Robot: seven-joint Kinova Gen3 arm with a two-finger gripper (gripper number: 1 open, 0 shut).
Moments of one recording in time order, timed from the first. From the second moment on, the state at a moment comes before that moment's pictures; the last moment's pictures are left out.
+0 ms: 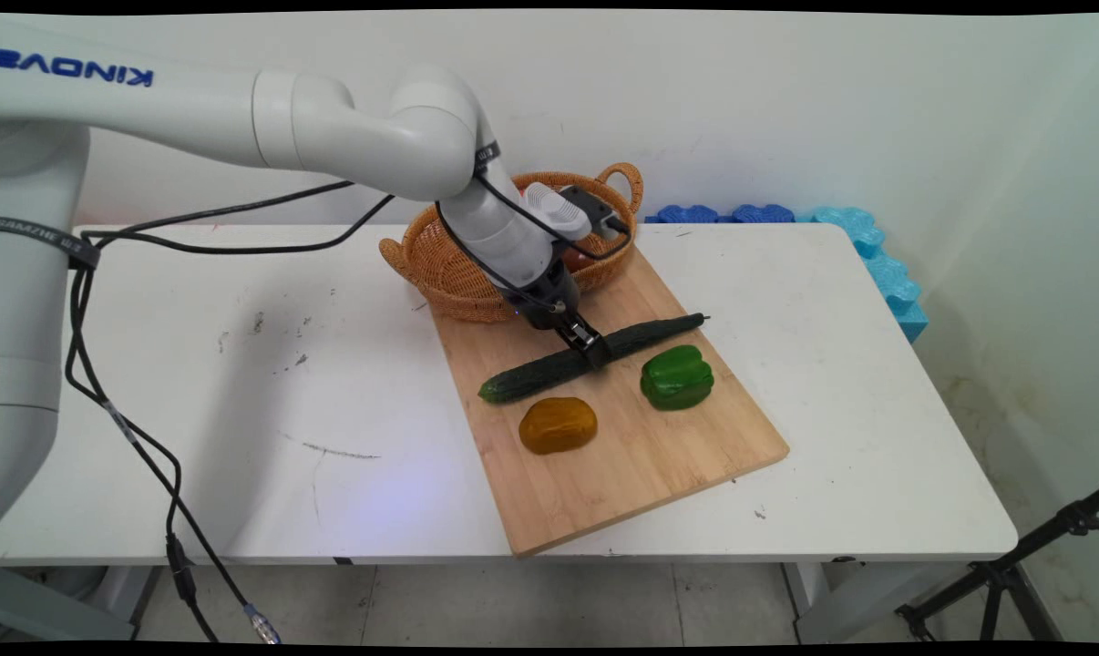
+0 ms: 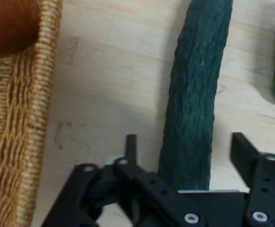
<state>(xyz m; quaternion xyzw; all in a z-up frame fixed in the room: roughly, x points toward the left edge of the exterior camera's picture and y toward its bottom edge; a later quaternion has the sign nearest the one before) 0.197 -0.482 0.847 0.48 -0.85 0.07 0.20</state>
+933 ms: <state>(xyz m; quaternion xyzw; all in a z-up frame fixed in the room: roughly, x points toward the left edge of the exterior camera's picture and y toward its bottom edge) 0.196 -0.479 0.878 0.44 -0.87 0.10 0.22</state>
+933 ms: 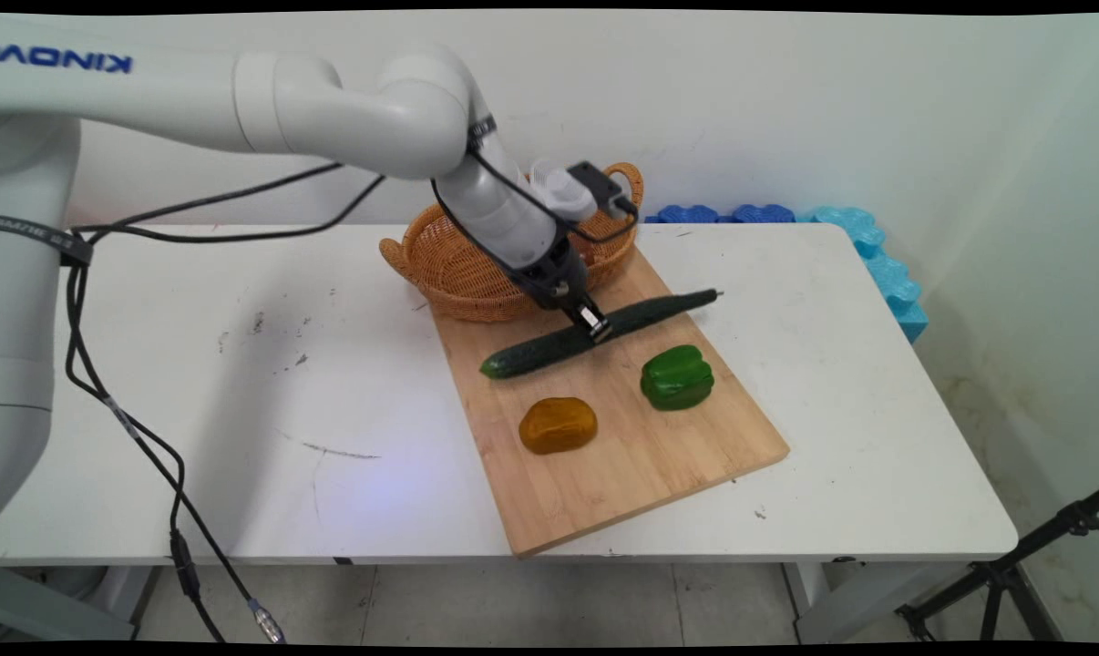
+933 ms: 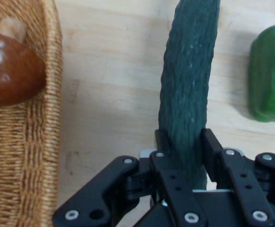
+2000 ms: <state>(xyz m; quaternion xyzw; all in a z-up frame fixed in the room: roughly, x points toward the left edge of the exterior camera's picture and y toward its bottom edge) 0.297 -0.502 1.035 0.46 -0.84 0.16 0.24</state>
